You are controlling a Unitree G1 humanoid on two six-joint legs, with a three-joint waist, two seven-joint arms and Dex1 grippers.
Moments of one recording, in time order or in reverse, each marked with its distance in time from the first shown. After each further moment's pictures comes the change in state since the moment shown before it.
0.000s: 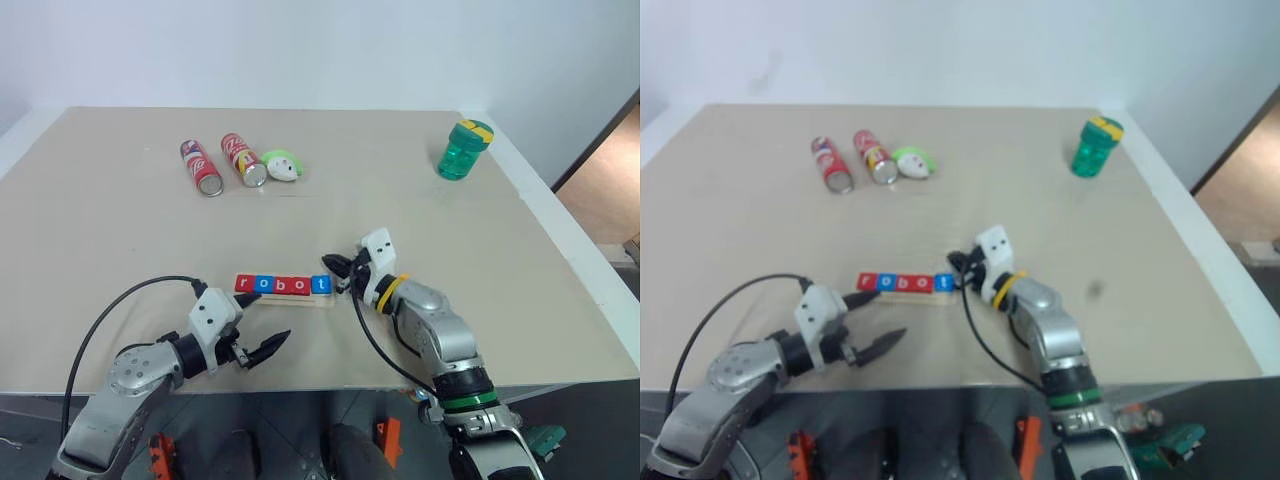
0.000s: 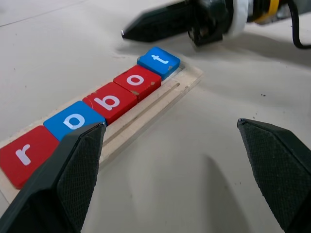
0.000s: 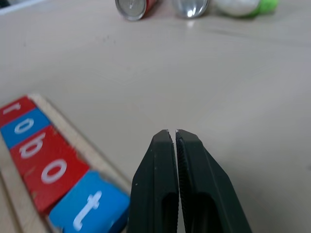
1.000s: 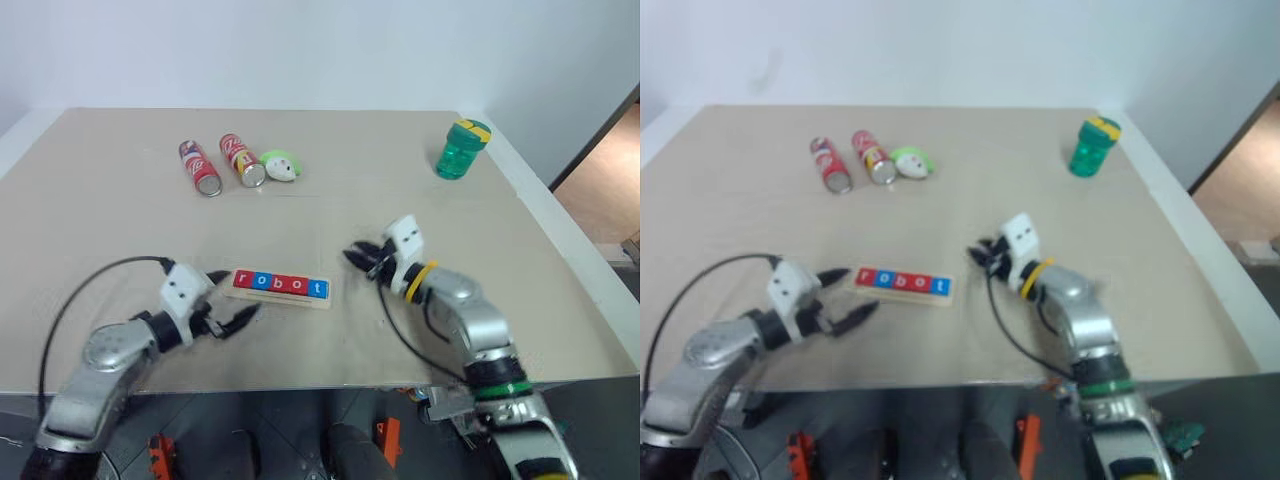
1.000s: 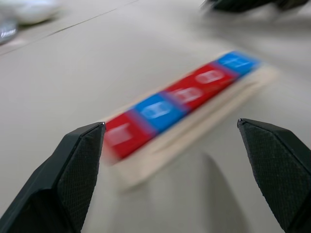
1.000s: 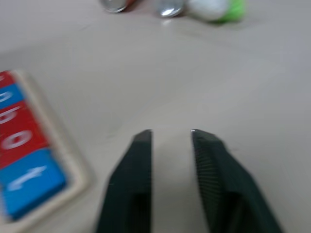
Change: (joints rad) left arm -0.126 0.084 0.195 0.256 -0.022 -0.042 -0.040; right arm -0.132 -0.235 -0.058 0.093 0.070 -0.023 0.158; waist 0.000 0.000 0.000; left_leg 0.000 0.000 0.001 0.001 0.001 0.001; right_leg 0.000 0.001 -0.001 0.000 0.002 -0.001
